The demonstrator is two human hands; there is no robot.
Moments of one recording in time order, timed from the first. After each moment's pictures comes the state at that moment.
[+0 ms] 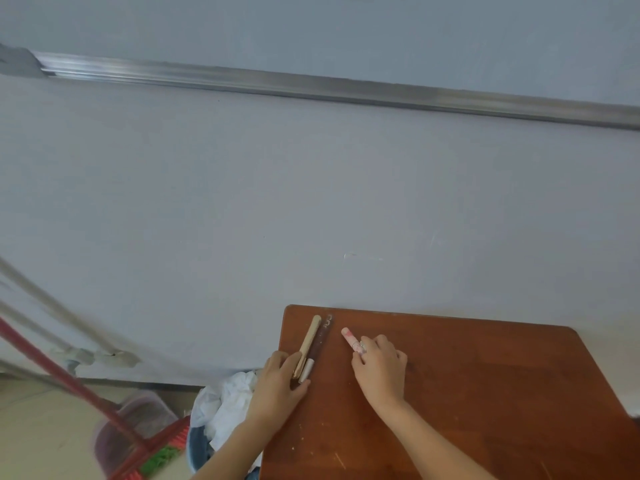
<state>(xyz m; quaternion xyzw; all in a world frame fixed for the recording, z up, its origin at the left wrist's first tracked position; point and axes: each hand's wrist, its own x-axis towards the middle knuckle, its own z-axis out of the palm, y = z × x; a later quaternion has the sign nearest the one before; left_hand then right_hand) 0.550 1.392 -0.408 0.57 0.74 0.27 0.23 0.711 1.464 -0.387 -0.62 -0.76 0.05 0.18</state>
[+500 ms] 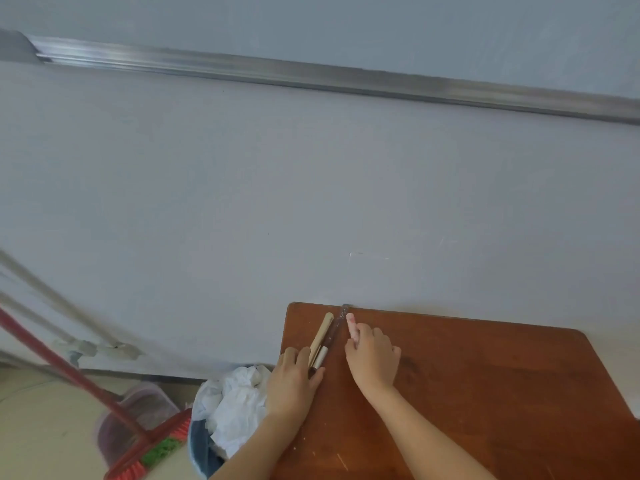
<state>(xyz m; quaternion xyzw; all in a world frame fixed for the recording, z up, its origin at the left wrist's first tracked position) 0.571 1.408 -0.421 0.61 0.75 0.26 0.09 0.689 1.479 -0.374 -0.67 -0.72 0.12 0.09</state>
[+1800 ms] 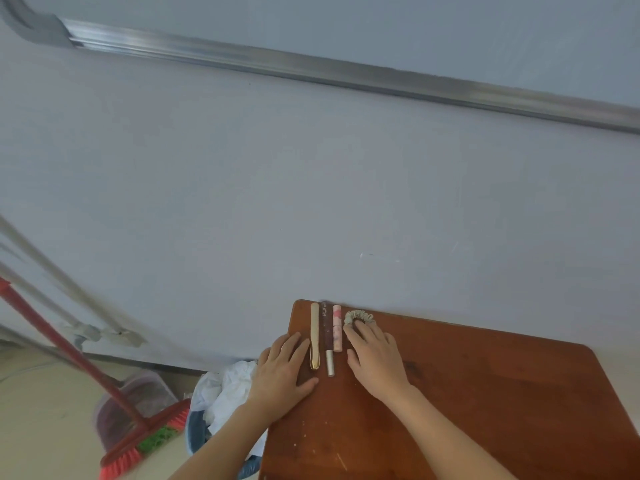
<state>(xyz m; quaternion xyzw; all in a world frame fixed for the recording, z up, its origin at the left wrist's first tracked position) 0.534 1.402 -0.420 0.68 0.72 0.13 0.07 0.711 1.488 -0.386 -0.45 -0.89 -0.01 0.04</state>
